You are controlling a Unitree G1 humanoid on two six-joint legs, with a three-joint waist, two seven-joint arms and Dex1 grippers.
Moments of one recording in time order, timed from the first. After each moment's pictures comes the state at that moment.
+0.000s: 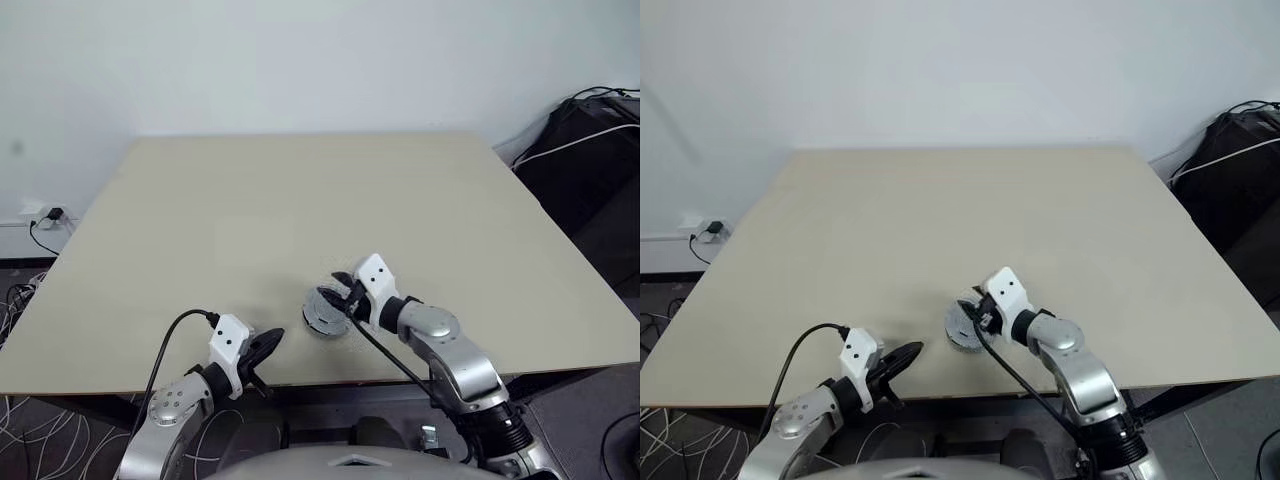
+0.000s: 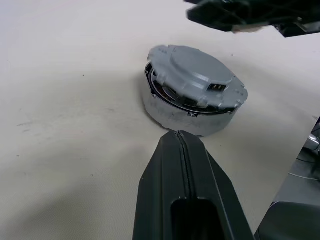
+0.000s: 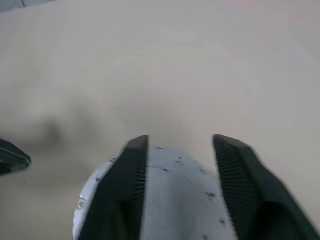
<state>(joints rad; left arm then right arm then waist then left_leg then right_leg) 0.37 0.32 -0.17 -0.26 -0.22 0.16 -0.61 -0.06 -0.32 0.25 -0.23 0.13 0.46 0.55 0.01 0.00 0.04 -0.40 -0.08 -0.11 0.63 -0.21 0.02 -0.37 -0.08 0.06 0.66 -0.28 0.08</state>
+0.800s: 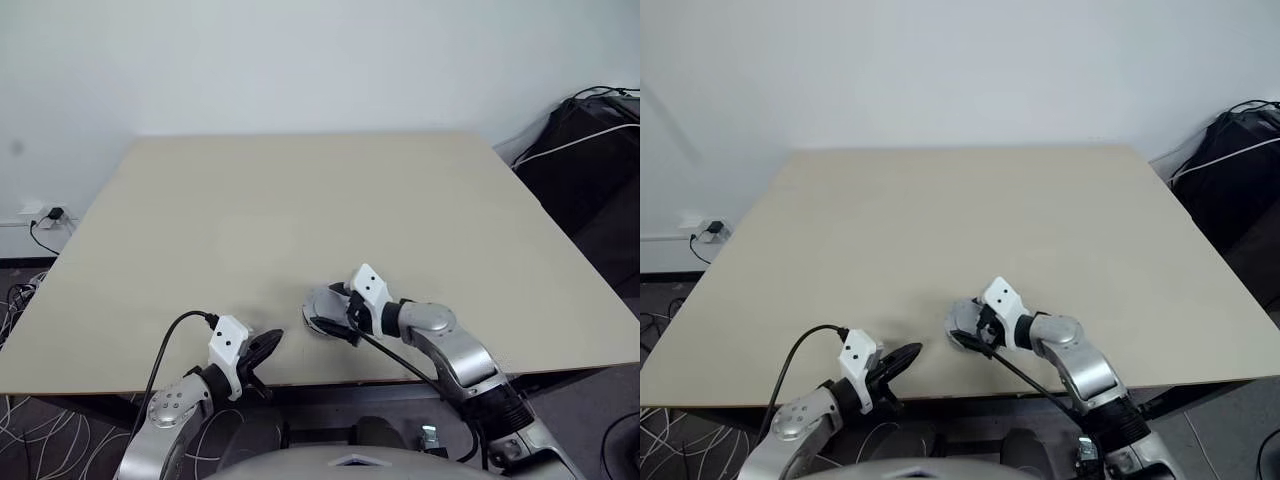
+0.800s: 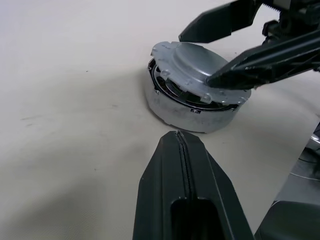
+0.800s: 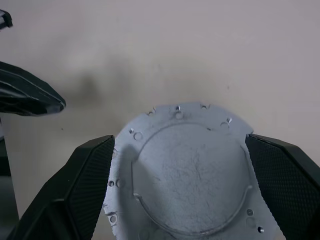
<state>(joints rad) 0.37 0.32 -0.17 -0.26 -0.22 0.16 -0.60 -0.14 -0.36 0.32 -0.04 0.15 0.44 0.75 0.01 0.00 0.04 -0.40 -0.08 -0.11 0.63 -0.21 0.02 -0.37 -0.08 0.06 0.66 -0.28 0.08</state>
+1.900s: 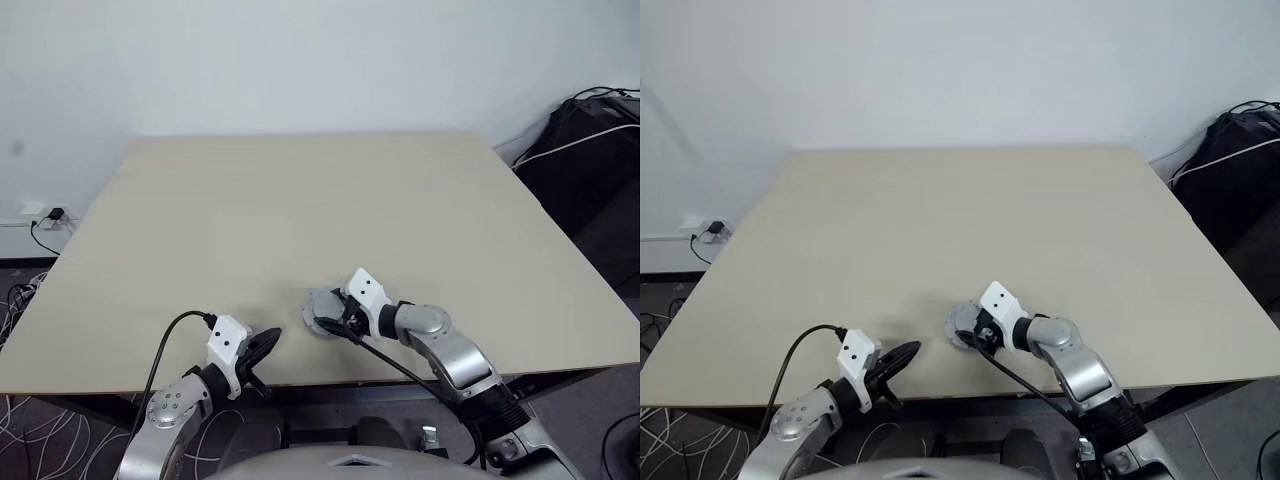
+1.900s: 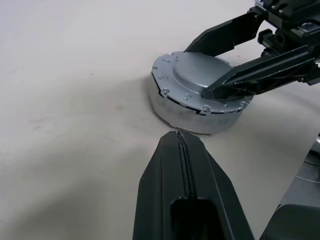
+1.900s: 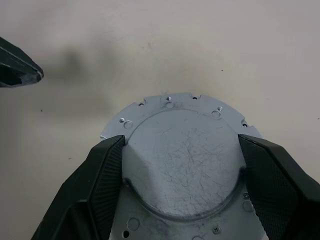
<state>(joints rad) 0.37 0.32 -0.16 -0.24 -0.22 0.13 -0.60 -0.14 -0.36 0.35 -0.04 0.07 0.44 0.70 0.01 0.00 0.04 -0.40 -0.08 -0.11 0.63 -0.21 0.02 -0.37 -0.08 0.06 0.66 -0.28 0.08</state>
